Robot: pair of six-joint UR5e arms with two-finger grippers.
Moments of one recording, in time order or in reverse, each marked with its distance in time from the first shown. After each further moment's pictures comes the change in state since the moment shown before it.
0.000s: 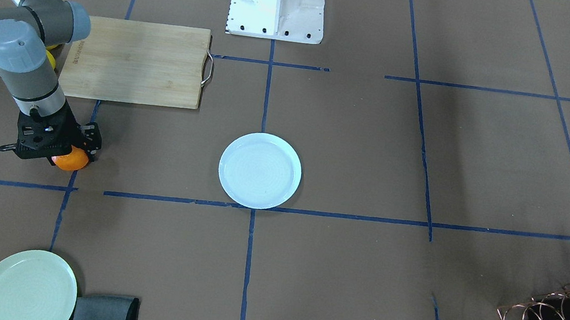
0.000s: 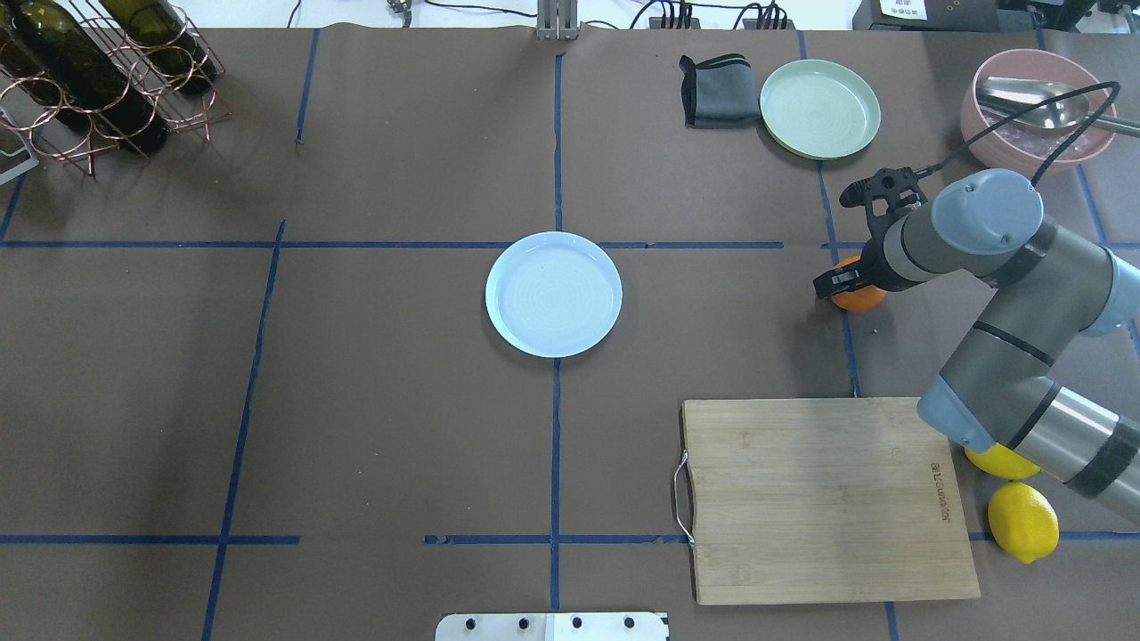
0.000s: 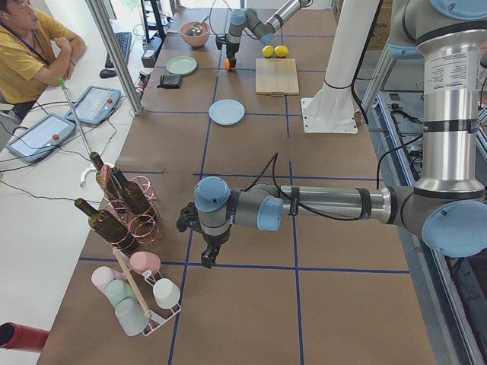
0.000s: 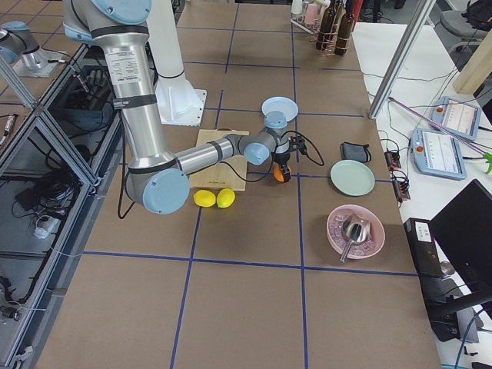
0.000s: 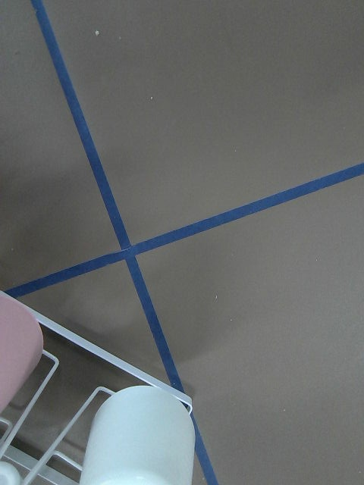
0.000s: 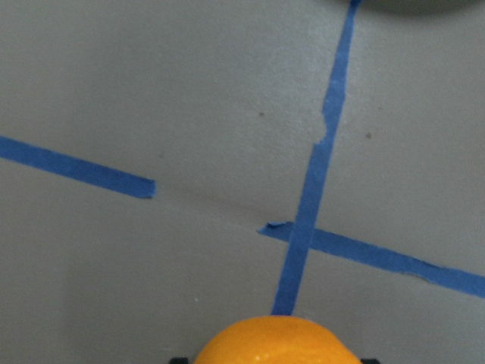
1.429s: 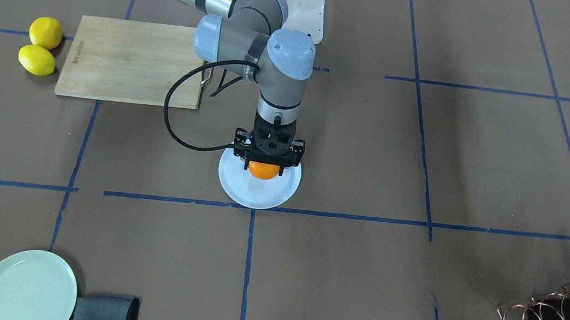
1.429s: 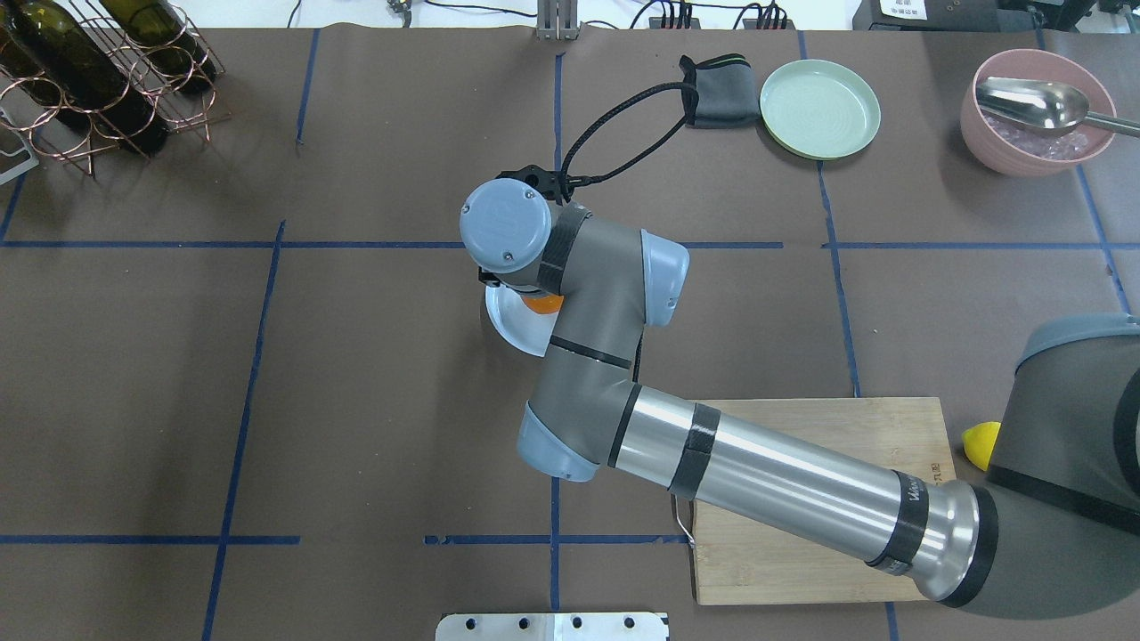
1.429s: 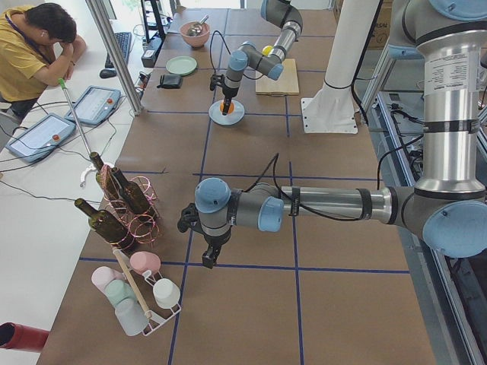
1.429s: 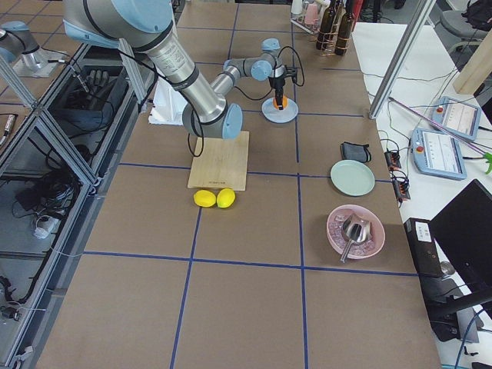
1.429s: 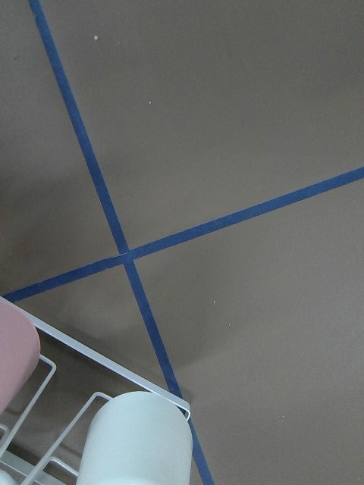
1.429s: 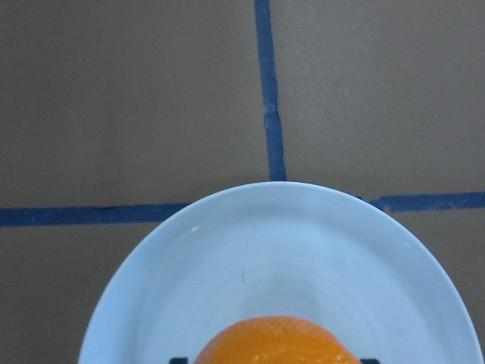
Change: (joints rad) left arm 0.000 0.005 -0.002 0.000 -0.010 0.000; right arm -0.298 0.739 -0.364 -0.384 -0.271 0.536
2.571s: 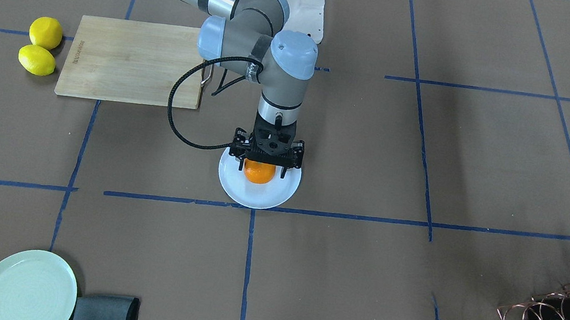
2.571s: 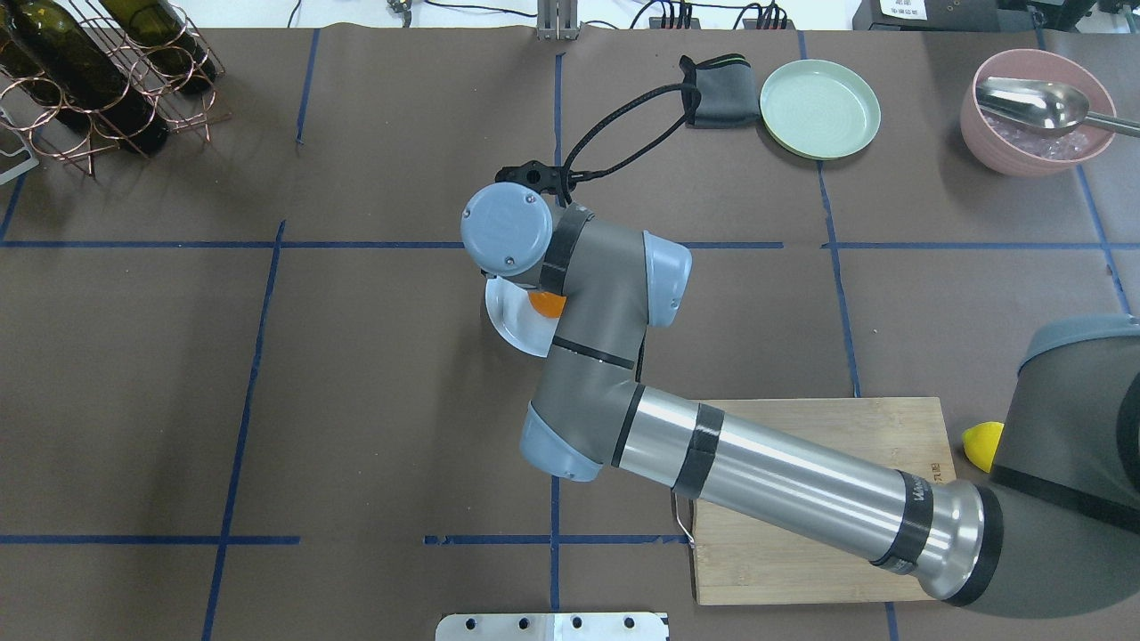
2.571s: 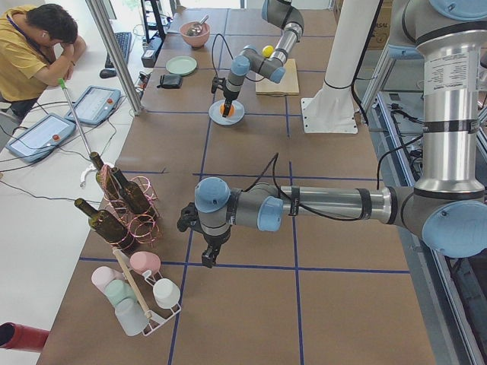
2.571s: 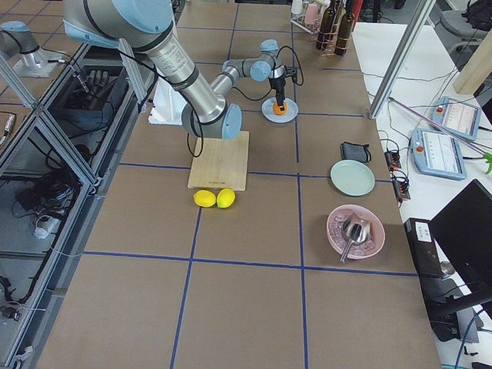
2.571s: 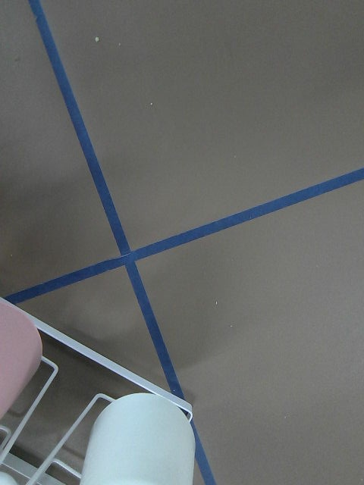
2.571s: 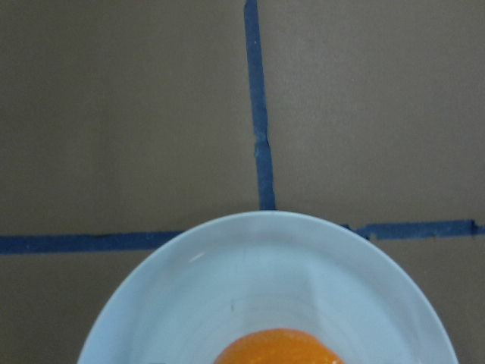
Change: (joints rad) left arm 0.001 0.001 0.005 -0.002 0.000 0.002; right arm 0.023 -0.014 0.042 -0.001 -0.025 -0.020
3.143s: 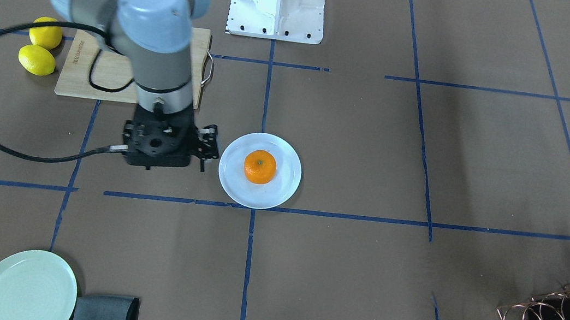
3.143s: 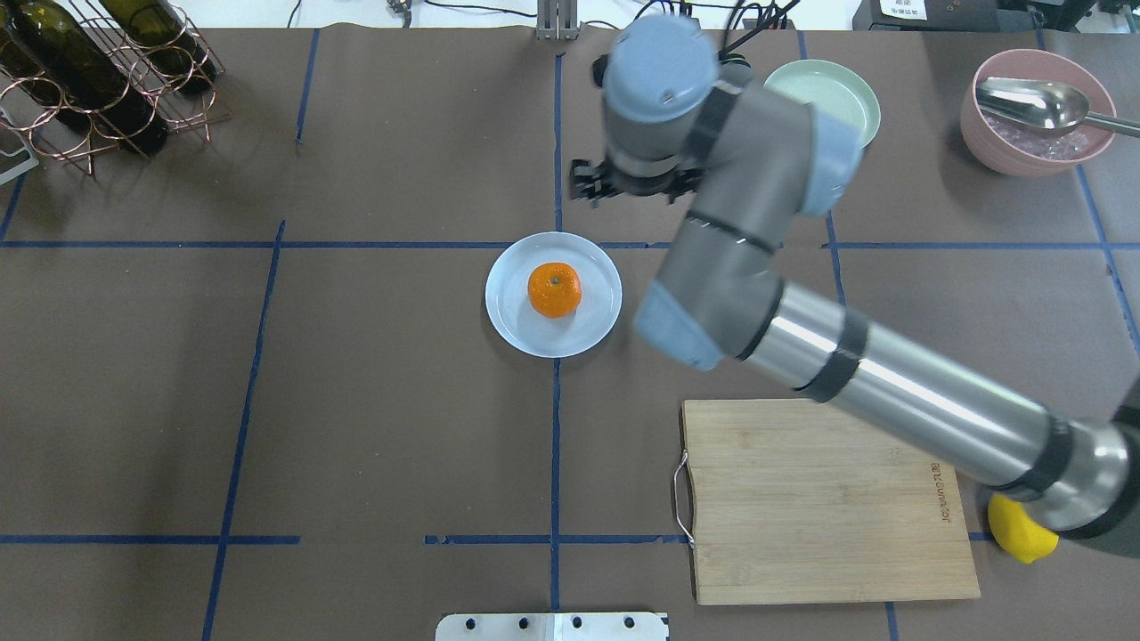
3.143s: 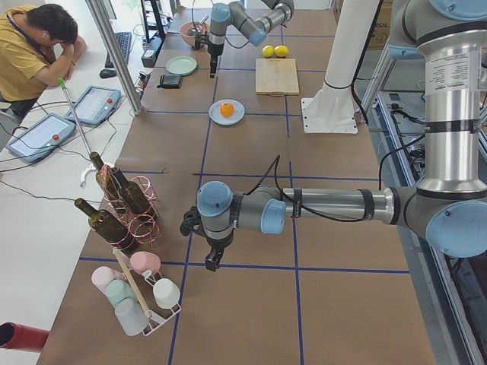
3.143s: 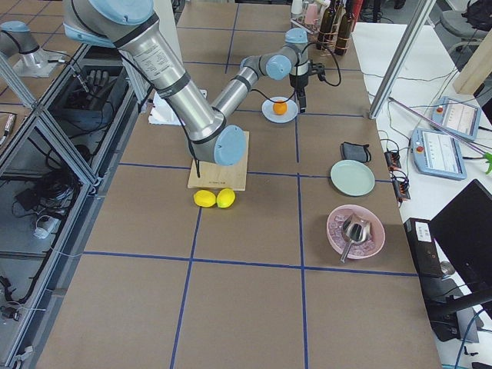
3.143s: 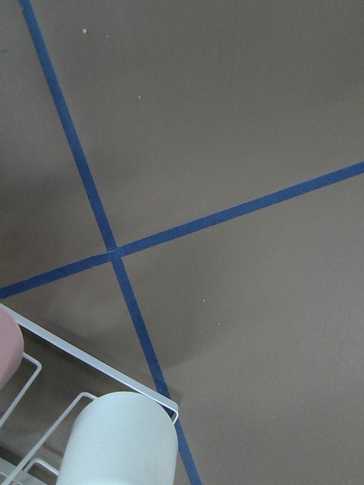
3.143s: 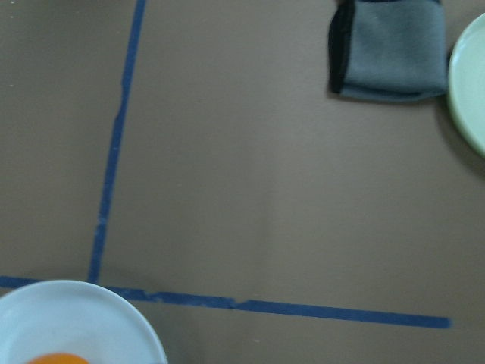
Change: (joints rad) left arm -0.003 0.012 -0.001 0.011 -0.012 -0.011; right arm 0.337 -0.267 0.420 -0.201 0.348 -0.437
